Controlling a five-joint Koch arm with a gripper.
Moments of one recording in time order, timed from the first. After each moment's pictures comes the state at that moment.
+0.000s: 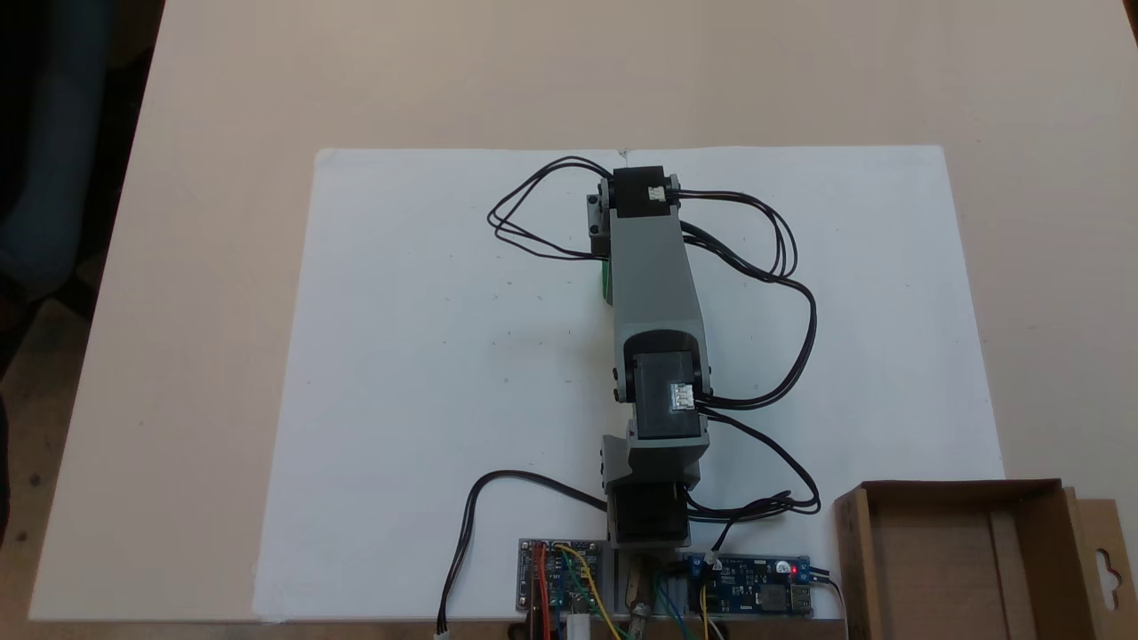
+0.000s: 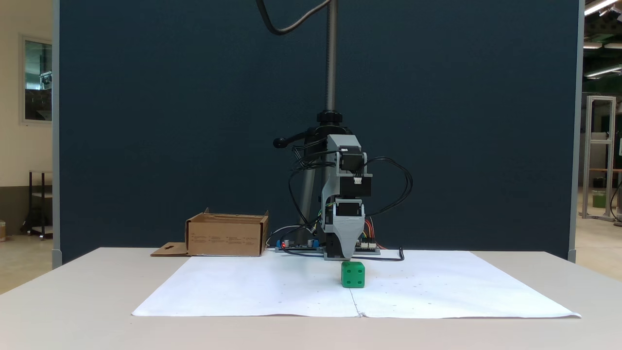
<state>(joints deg) -3.5 89.6 105.5 45.8 5.8</state>
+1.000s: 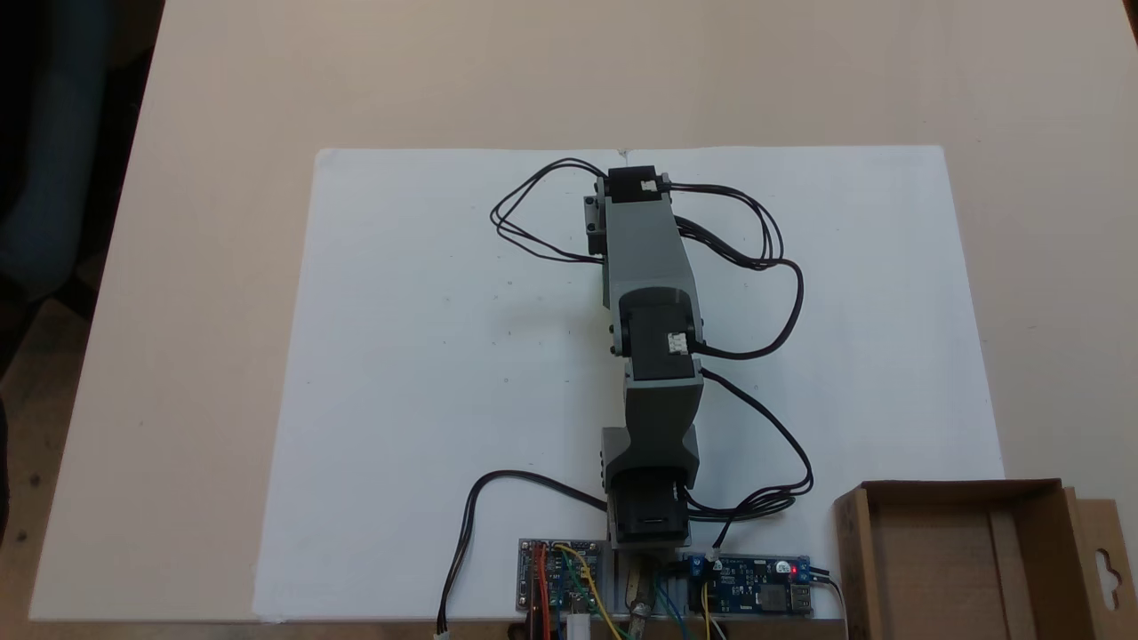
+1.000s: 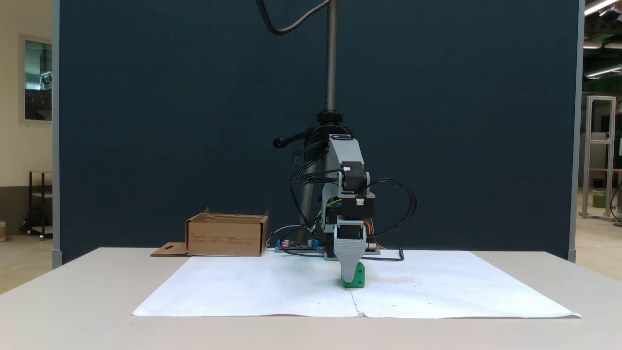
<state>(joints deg) -4.0 78.6 105.4 40.1 7.8</state>
